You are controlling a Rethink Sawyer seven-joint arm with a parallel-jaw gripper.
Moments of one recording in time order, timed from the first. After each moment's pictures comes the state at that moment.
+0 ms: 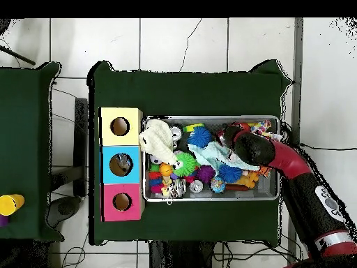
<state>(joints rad) -0.99 -0.21 0.67 1.44 -0.56 0.48 0.86</state>
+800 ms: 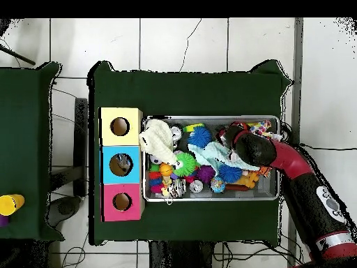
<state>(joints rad) -1.02 -0.21 0.70 1.44 -0.60 0.48 0.86</state>
